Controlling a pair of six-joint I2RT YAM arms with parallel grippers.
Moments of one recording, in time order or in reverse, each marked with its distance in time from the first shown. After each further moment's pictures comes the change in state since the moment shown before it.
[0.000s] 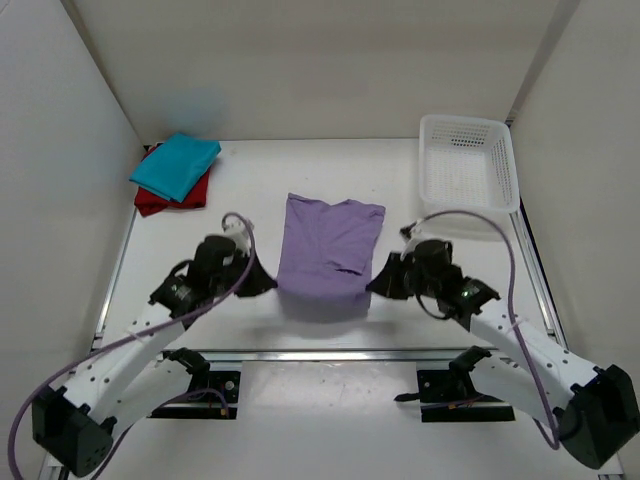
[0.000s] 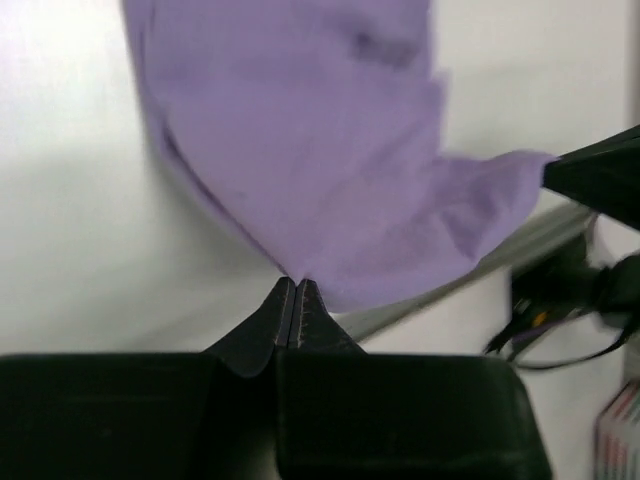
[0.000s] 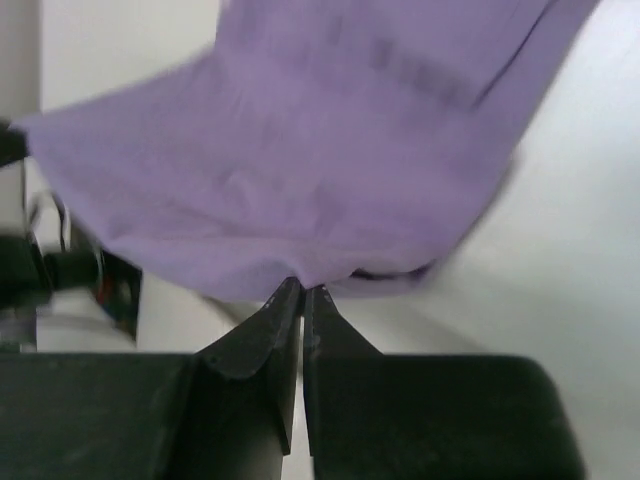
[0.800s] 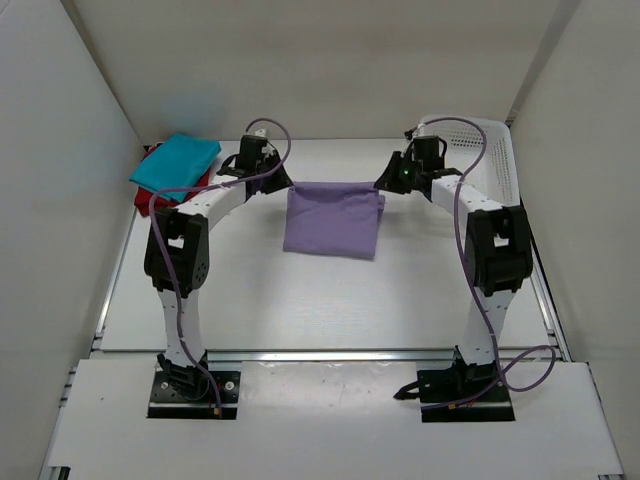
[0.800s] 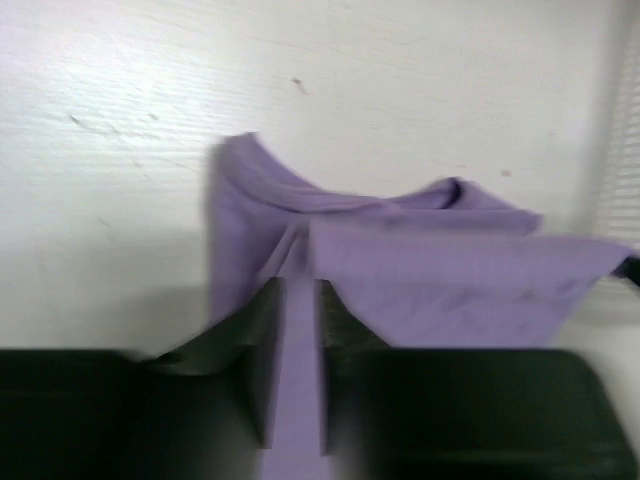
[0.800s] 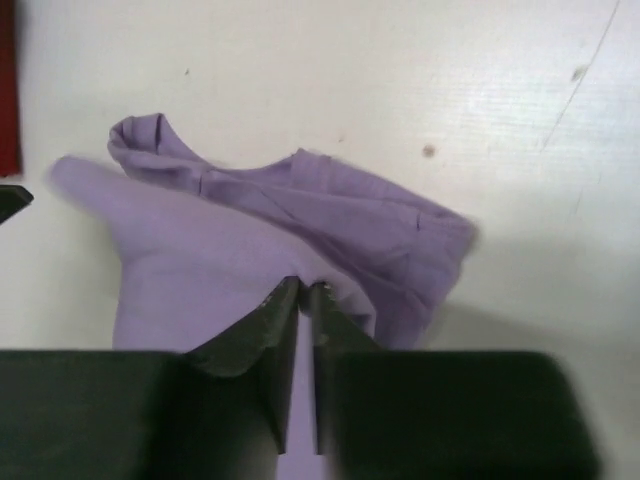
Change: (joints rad) left arm 0.283 1.240 1.004 0.295 -0.044 0.096; right arm -0.496 1.098 0.973 0.118 -0.124 -0.255
